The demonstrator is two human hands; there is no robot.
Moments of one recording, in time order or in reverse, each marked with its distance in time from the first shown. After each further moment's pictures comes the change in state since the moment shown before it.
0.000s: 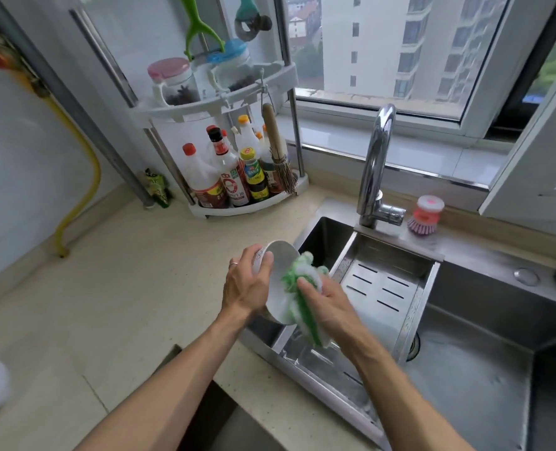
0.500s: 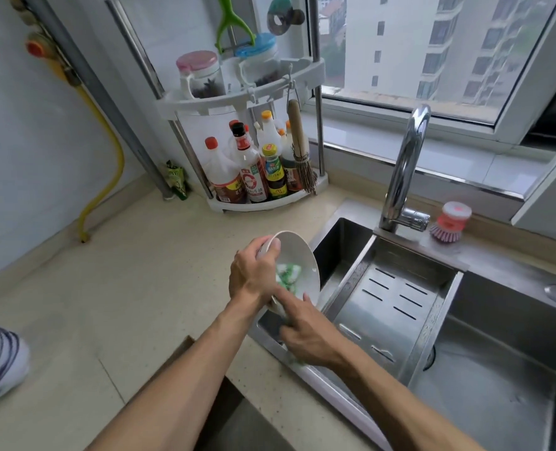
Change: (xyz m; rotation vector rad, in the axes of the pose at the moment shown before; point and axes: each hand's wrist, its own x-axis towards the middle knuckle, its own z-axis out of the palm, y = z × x) left_hand 0.003 0.016 -0.018 -0.157 0.130 -0.102; right_hand 0.003 0.007 0.041 -0.571 -0.409 -0.254
